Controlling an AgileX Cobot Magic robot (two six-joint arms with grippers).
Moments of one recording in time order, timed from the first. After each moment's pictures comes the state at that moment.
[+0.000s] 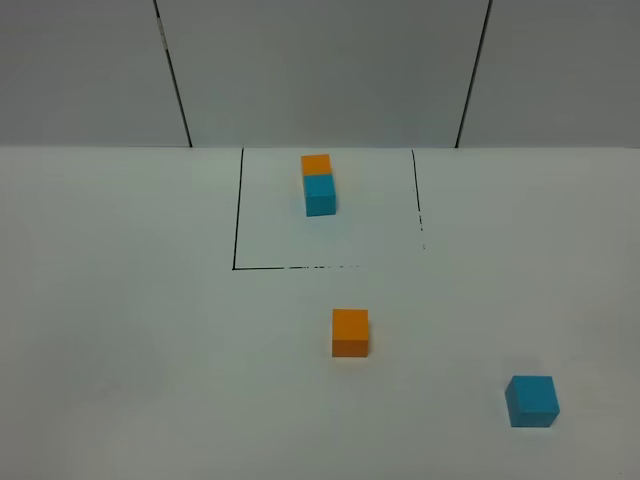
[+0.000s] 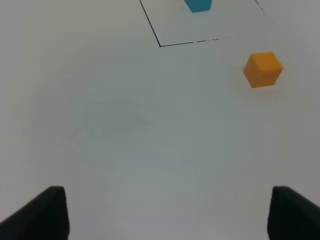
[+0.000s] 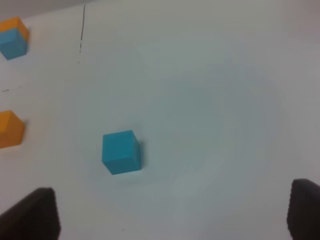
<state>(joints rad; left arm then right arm) 0.05 -0.01 -0.51 -0.30 1.08 0.24 0.03 -0.01 -0.49 0.01 1.06 0.09</state>
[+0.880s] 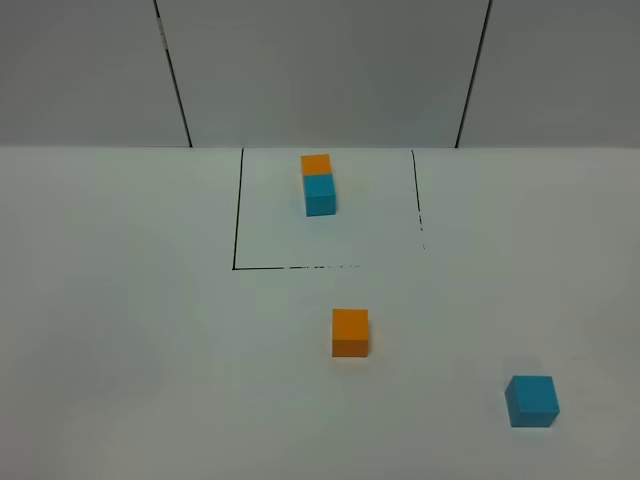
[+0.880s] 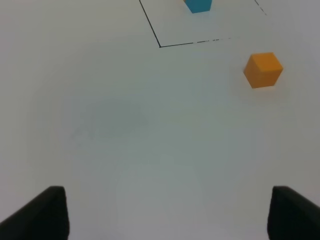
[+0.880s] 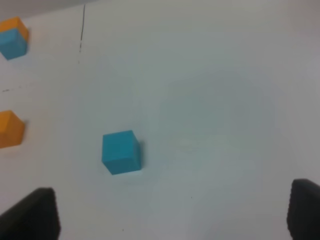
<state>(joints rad) 0.05 -0.01 -0.51 -0.30 1.08 0.24 0.03 -0.01 -0.49 0.01 1.06 0.09</state>
